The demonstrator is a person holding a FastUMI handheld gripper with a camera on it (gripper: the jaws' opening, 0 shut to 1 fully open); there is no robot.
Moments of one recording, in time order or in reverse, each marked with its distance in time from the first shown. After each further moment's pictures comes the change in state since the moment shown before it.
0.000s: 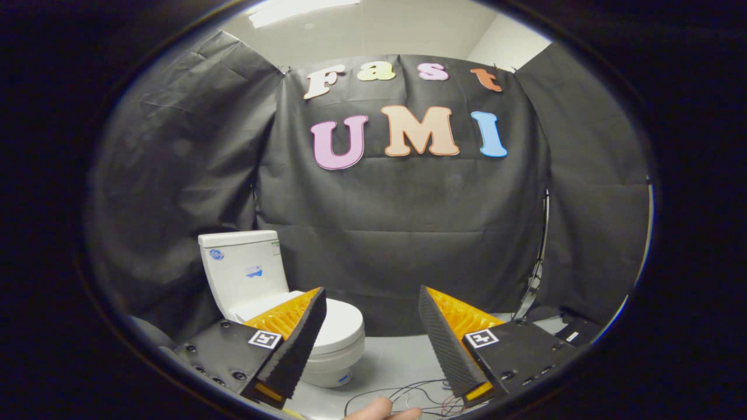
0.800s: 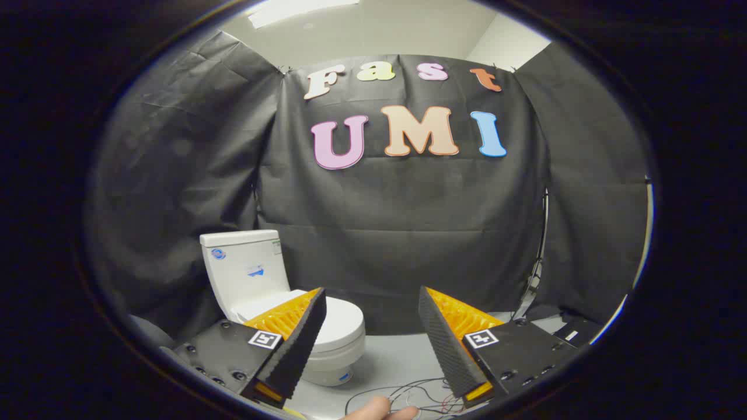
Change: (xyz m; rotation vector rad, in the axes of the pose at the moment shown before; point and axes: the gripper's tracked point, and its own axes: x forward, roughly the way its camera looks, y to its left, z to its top) arm -0.001 0.001 -0.001 0.001 0.003 0.000
